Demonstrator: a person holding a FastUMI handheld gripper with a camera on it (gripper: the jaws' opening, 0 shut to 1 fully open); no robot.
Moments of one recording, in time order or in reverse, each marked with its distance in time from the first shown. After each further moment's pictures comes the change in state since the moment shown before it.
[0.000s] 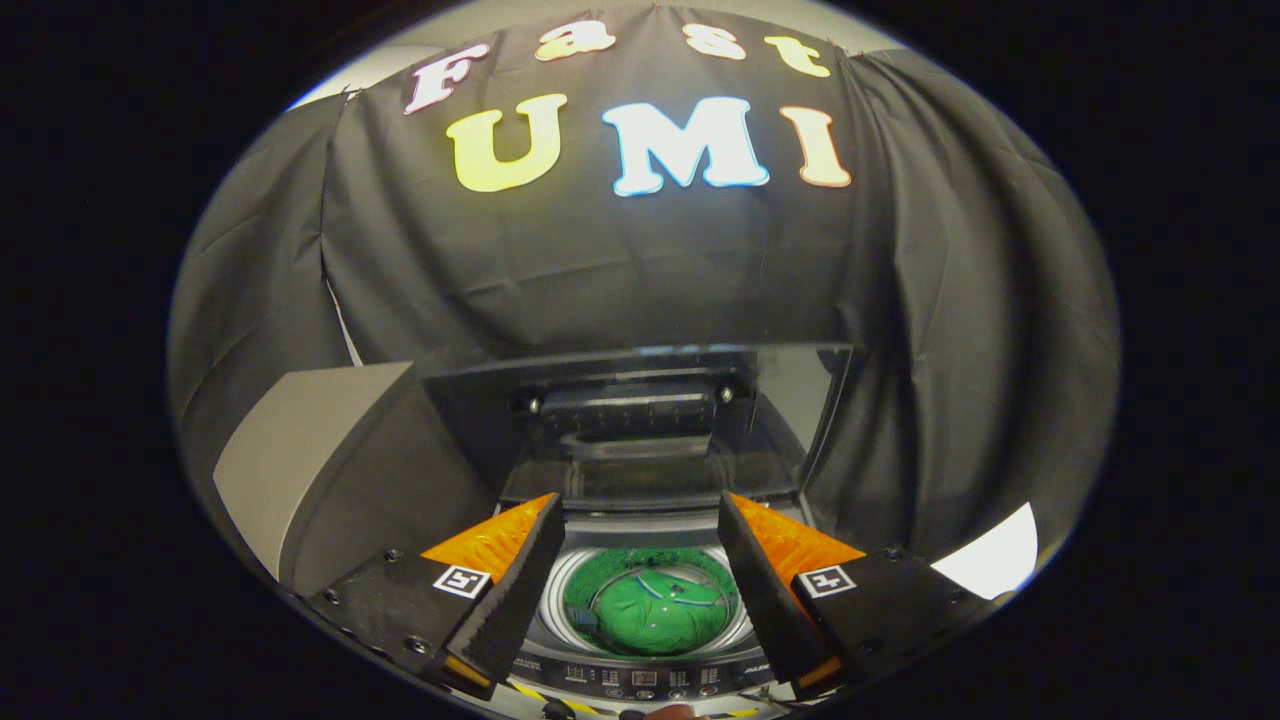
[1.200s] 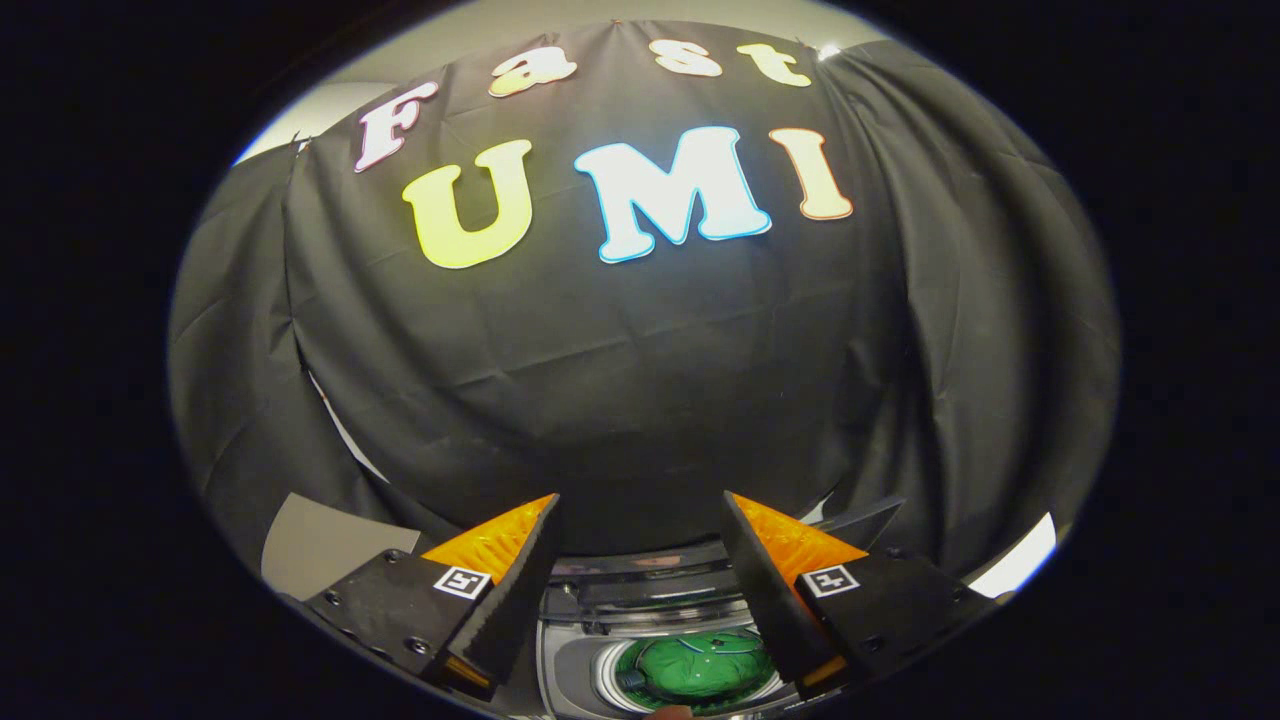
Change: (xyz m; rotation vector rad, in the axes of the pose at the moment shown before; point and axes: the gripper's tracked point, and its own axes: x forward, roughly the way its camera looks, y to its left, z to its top) arm 0.077 0.023 0.124 0.132 -0.078 -0.006
